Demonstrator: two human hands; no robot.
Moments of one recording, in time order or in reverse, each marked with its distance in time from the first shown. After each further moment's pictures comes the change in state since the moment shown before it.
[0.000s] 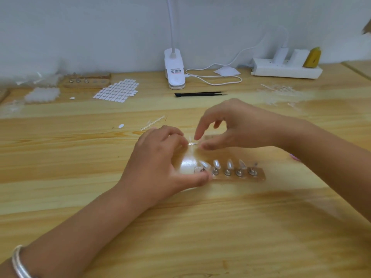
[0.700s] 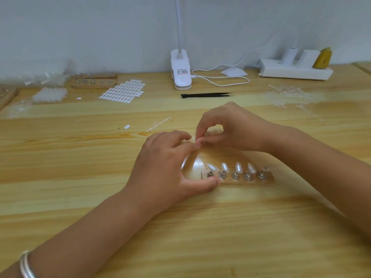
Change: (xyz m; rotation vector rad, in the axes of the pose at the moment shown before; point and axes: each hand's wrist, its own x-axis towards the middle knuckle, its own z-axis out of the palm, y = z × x) left_hand -0.003 0.007 -0.002 0.096 -0.026 0.025; right_hand 0.021 0.012 0.020 -0.008 0.097 -0.122
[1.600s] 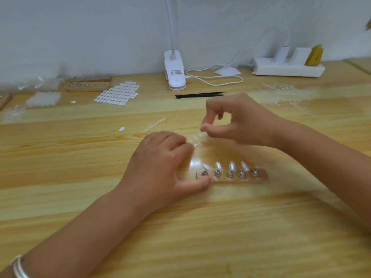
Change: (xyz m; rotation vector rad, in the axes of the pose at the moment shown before) left_hand 0.001 -0.002 -0.001 0.165 -0.017 0.100; right_hand -0.016 0.004 -0.014 0.091 0.146 0.029
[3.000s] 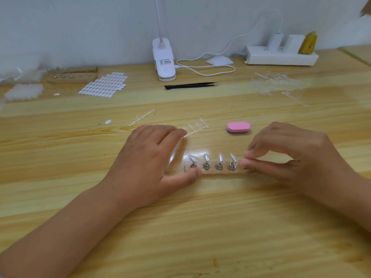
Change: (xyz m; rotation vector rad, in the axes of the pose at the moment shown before) left_hand 0.001 -0.001 -0.002 -0.024 -0.119 0.033; right_hand -0.114 0.002 -0.002 -0.258 0.300 -0.157
